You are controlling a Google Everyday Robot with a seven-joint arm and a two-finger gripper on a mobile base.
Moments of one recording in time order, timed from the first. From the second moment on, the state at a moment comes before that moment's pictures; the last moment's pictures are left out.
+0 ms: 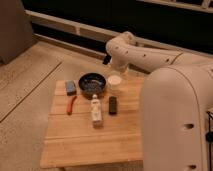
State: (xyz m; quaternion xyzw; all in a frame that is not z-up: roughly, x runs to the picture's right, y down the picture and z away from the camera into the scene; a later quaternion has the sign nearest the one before) arm 0.096 -0.085 0.850 -0.08 0.18 0.86 0.47
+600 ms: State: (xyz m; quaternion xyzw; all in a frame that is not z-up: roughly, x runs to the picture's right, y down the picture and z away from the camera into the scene) arm 0.099 -0.056 0.902 -0.12 0.23 0.87 0.42
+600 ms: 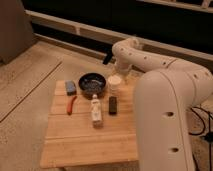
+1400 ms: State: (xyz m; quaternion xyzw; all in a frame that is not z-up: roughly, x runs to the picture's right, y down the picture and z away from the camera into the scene) arm 0.093 -0.029 0.951 -0.15 0.29 0.86 0.39
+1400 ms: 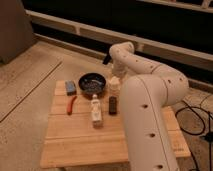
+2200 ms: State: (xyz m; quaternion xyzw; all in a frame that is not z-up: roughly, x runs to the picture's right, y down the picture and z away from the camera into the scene) arm 0.059 -0.102 0.925 -0.14 0.19 0.86 0.45
